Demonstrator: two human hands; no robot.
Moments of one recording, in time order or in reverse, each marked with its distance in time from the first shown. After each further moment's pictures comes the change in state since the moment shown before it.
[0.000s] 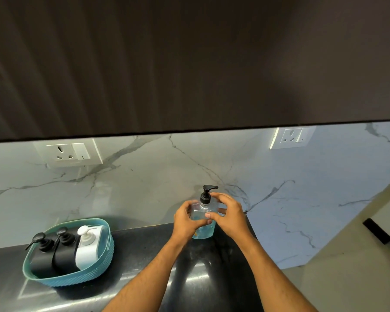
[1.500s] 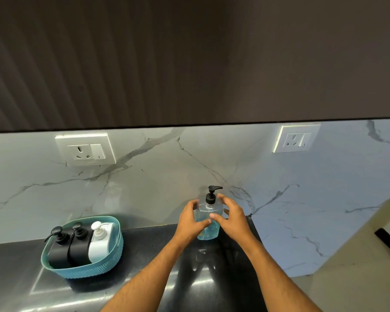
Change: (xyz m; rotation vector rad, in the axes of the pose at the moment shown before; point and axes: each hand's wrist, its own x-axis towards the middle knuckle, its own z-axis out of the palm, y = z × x) left_hand -0.015 0.016 -0.014 0.194 -0.065 0.058; right_hand -0.002 0.018 0.009 0.004 -0.054 0.058
